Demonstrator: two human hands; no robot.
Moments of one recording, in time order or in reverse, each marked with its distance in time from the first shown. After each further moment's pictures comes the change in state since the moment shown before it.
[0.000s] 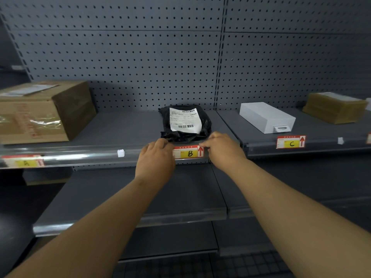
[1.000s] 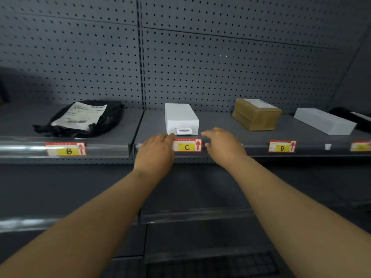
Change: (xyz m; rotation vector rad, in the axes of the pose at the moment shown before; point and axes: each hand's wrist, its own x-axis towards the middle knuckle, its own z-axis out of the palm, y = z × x) left_hand 0.069 0.292 0.052 -0.069 0.032 0.012; right_hand -0.054 0.273 -0.098 -0.025 0.040 0.069
